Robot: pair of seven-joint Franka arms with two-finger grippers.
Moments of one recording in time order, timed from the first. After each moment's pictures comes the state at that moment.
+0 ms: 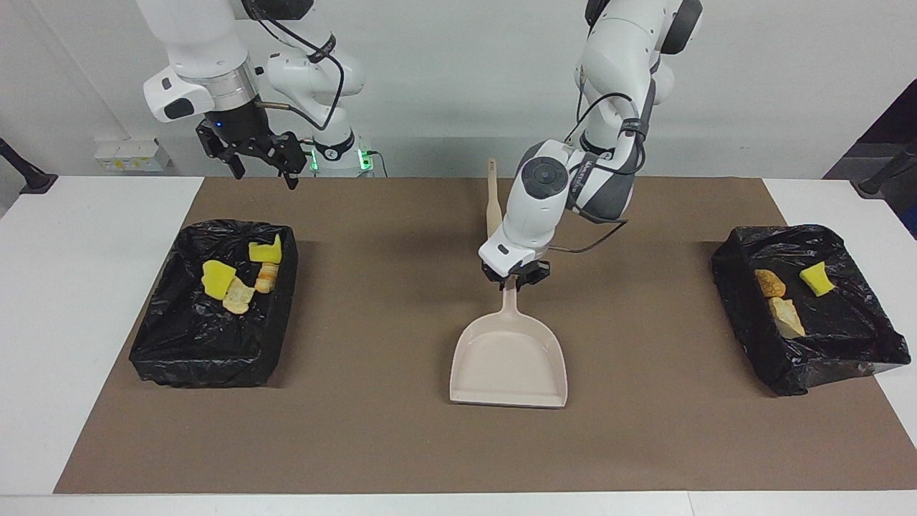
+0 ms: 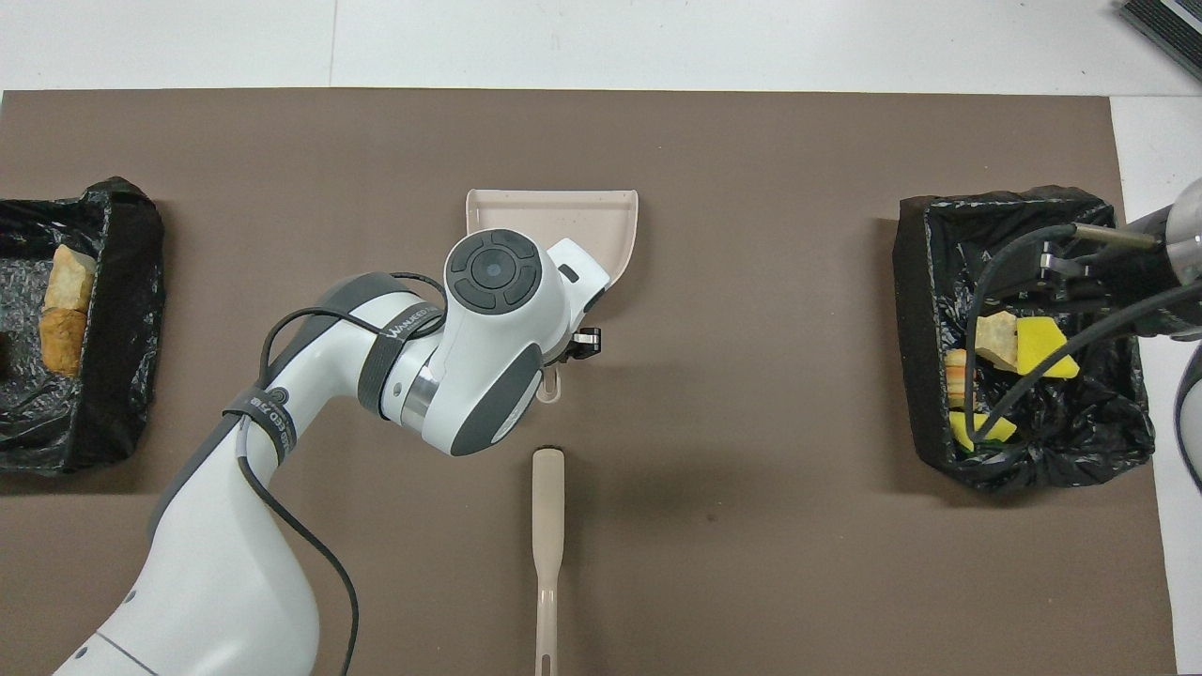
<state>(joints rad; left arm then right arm) -0.45 0.39 -0.16 -1.72 -0.01 2.12 -0.55 -0.06 0.03 0.16 -1.45 -0.03 1.46 0.34</state>
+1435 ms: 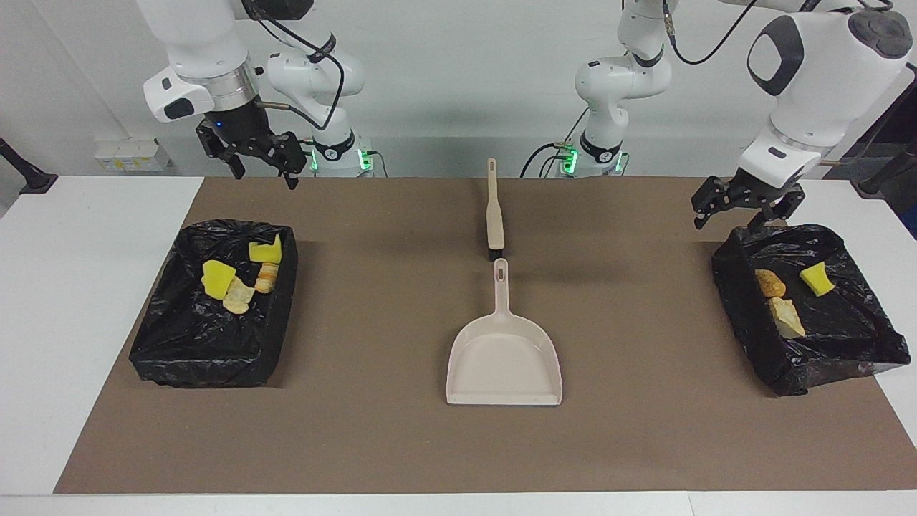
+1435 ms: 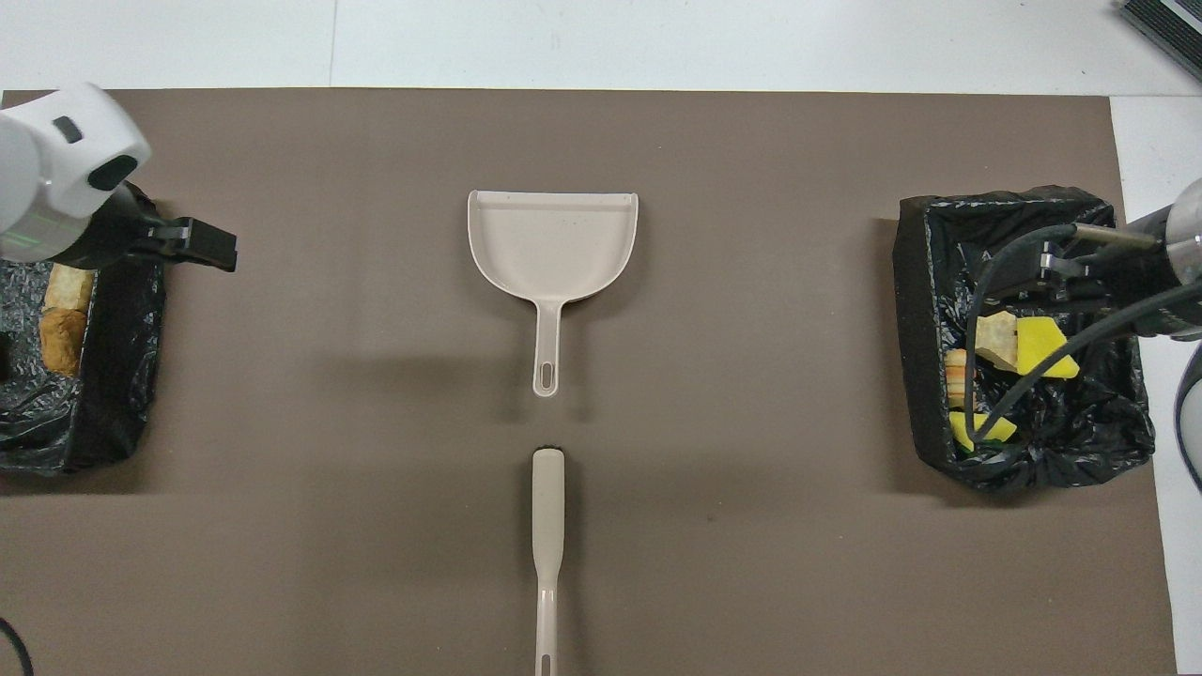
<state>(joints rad) 0.08 0.01 -0.13 -1.61 -0.01 1.64 0.13 -0.06 0.03 0.16 -1.45 -0.03 1.46 0.34</state>
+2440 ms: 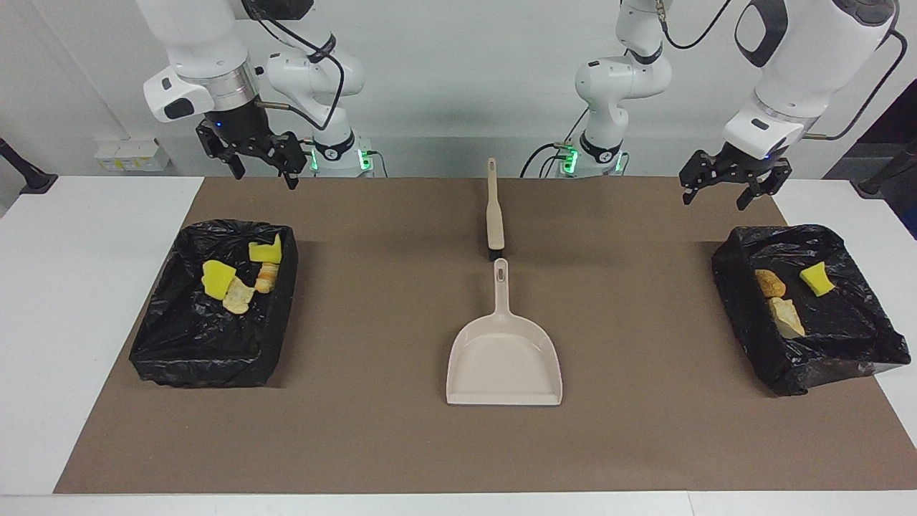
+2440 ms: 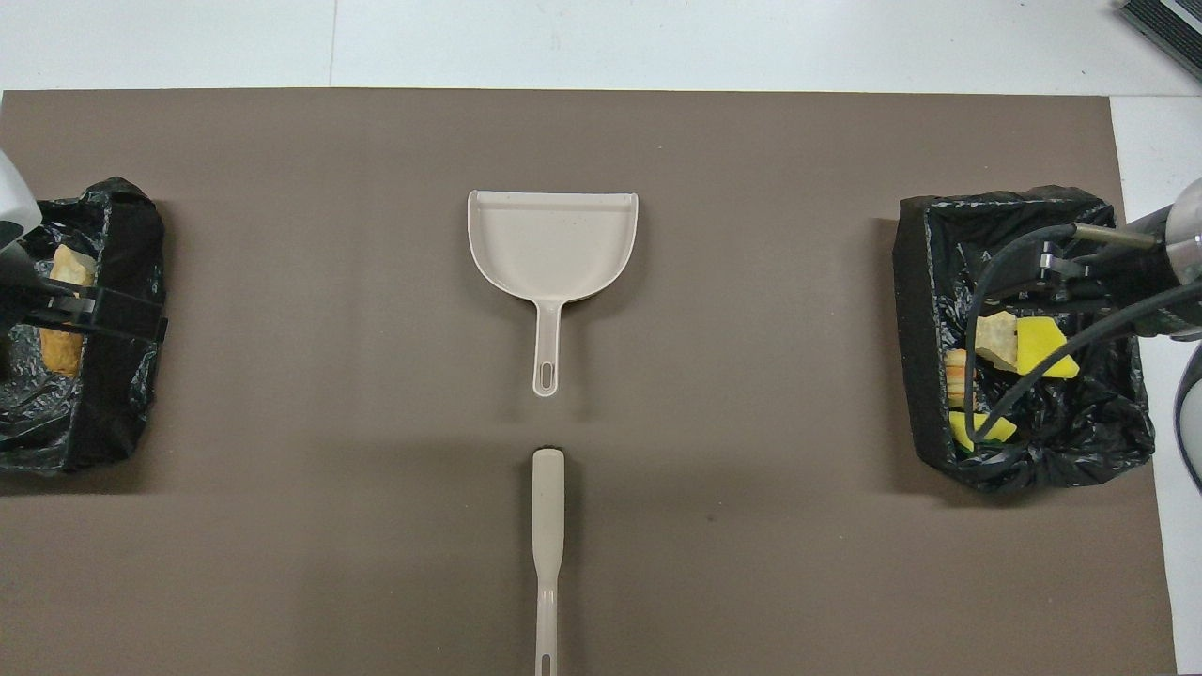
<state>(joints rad) 0.08 -0.03 -0.15 -1.62 -0.01 1.59 0.13 -0.06 0.03 0.16 -1.45 -0.03 1.46 0.34</state>
